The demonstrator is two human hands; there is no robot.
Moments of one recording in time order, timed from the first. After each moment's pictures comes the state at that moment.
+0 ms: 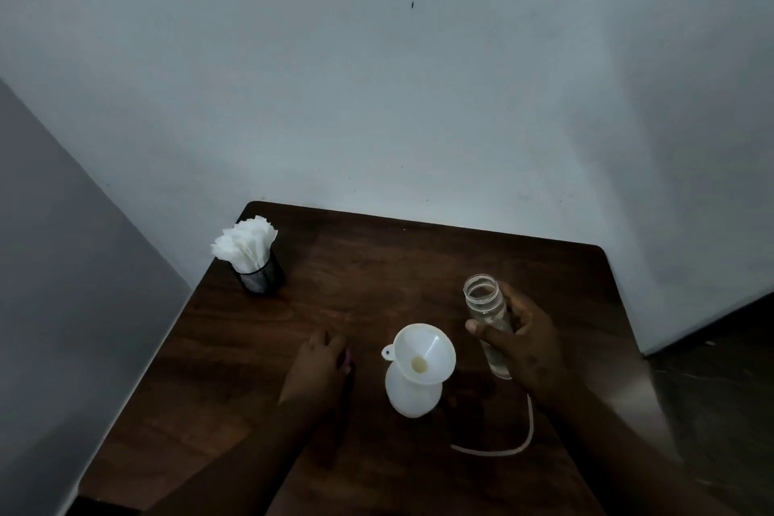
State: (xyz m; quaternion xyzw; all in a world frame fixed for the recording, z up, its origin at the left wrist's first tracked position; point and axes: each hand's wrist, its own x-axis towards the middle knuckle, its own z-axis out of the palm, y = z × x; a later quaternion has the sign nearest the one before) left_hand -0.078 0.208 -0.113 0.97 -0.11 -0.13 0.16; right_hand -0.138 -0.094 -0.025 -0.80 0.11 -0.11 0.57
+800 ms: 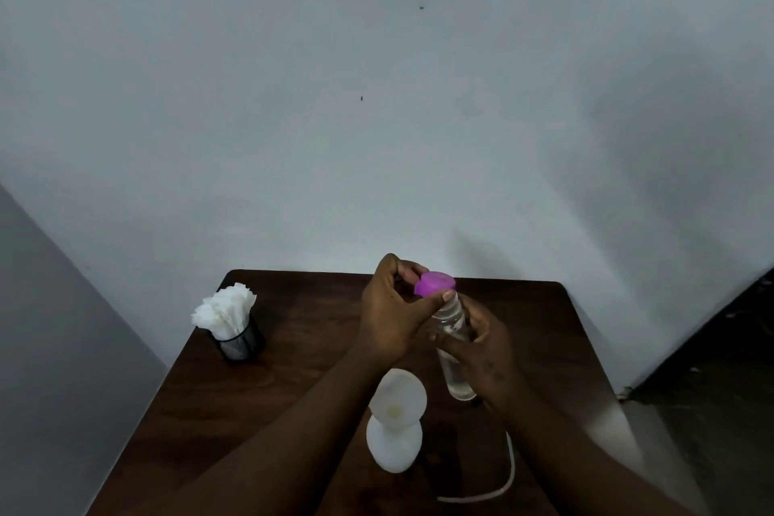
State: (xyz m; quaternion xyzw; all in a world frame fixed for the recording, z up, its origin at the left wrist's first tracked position) left_hand -0.061 0.059 0.067 0.70 -0.17 0.00 0.70; right_hand -0.129 -0.080 0.019 -0.74 0.11 -0.16 0.65
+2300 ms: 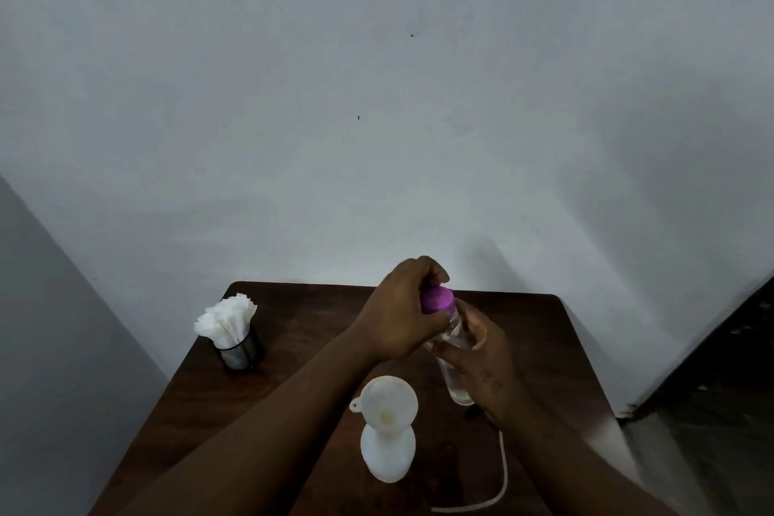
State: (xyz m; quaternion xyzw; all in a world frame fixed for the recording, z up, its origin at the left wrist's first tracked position) left_hand -0.064 0.060 0.106 0.81 -0.37 -0.02 0.46; right_hand -0.146 -0.082 0.041 -0.75 0.09 -0.18 0.63
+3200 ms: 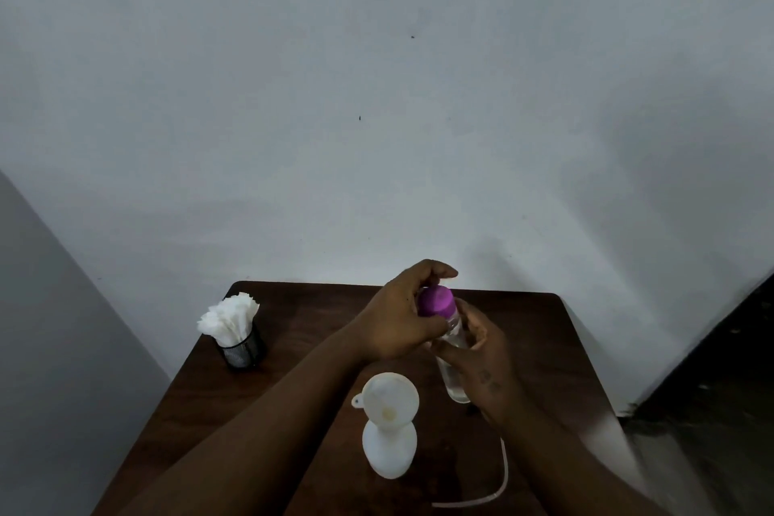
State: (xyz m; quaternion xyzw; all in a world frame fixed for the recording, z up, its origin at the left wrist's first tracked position) left_hand -0.074 0.070 0.112 0.76 -0.36 -0.13 0.53; right_hand -0.155 -0.074 0.050 -0.74 0.08 -0.17 0.64
